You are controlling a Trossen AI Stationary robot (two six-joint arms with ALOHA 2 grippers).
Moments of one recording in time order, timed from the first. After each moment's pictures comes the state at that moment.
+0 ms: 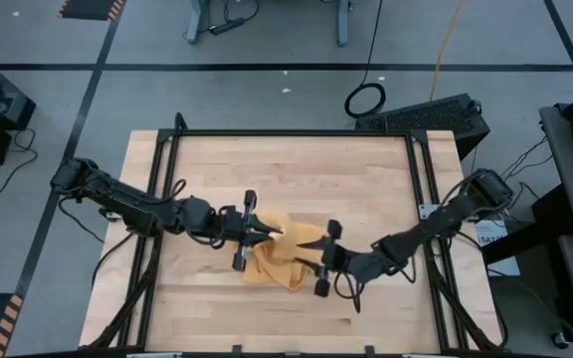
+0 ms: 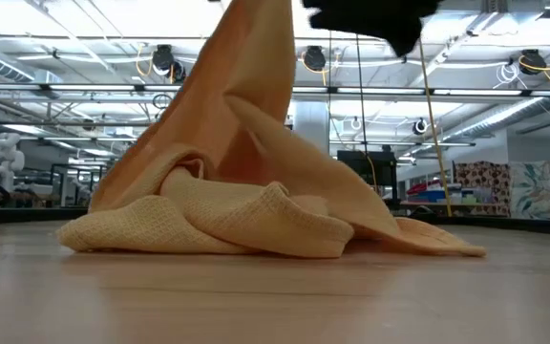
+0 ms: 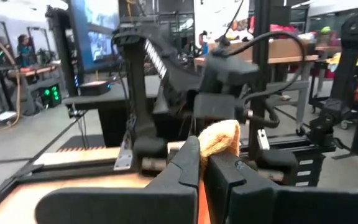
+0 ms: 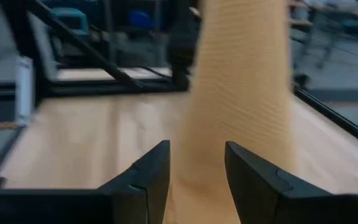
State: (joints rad) left arm -0.28 1.31 0.79 0.61 -0.13 0.09; right arm 0.51 1.61 0.87 0.48 0.72 0.17
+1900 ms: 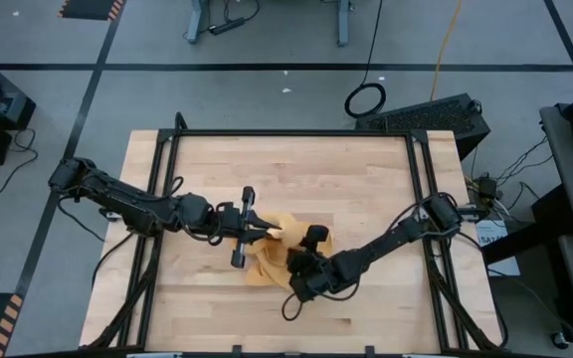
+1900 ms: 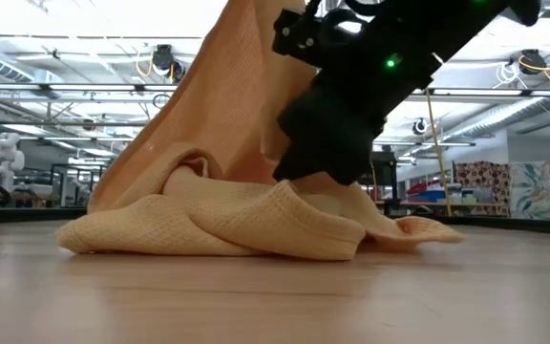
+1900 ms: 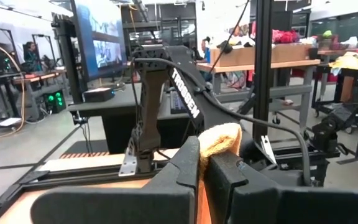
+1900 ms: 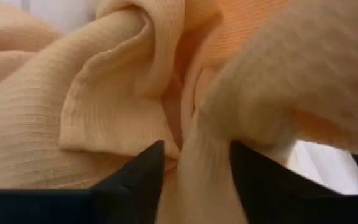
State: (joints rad) left arm -0.27 1.29 0.79 0.60 -0.12 0.09; right arm 0.45 2.04 1.30 -0.34 0.89 0.38
